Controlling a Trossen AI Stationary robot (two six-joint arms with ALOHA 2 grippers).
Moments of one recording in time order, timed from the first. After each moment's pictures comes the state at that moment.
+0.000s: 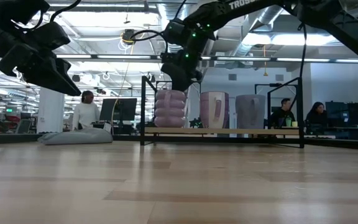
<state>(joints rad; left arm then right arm) -0.03 0.50 0.29 -0.41 -0.29 0.00 -0.41 2.23 2.11 -0.90 0.16 -0.17</state>
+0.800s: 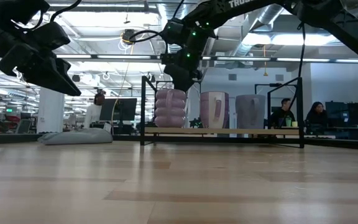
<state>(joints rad) -0.03 0.50 0.29 -0.41 -0.29 -0.01 -0.39 2.23 2.11 -0.96 0.19 -0.22</state>
